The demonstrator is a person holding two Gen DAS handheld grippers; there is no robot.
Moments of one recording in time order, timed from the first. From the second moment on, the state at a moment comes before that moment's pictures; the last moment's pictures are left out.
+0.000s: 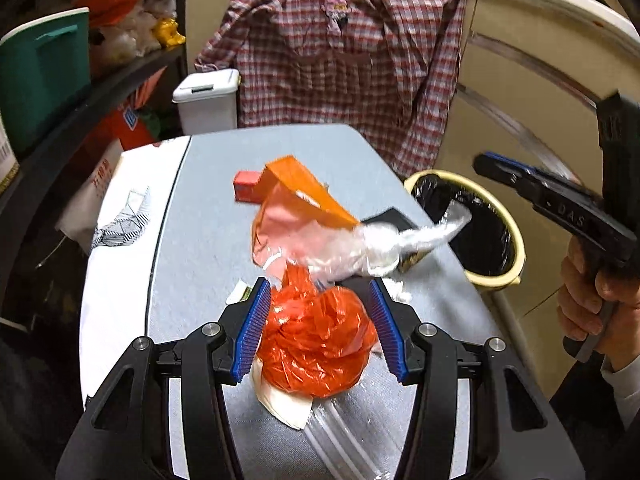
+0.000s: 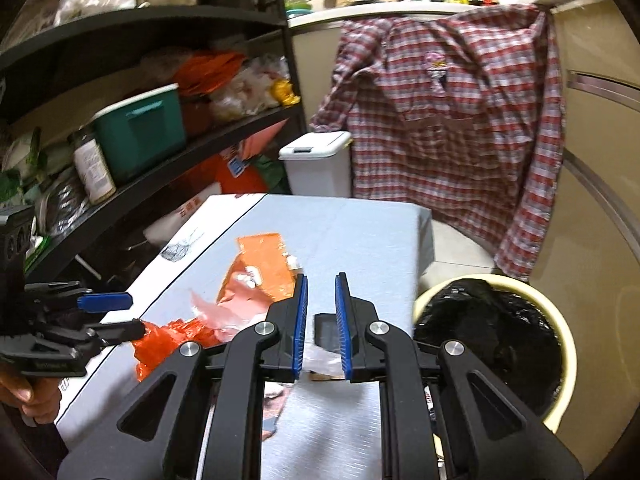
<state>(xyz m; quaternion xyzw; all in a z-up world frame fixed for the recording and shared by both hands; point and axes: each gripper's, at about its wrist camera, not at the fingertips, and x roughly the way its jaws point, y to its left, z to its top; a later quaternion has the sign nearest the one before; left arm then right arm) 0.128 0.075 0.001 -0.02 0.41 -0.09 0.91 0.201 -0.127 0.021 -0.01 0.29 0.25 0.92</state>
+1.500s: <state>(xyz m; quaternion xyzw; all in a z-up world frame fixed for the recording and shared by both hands) 0.143 0.085 -0.014 0.00 0.45 -0.09 0.89 0.219 -0.085 -0.017 -0.03 0.38 0.29 0.88</state>
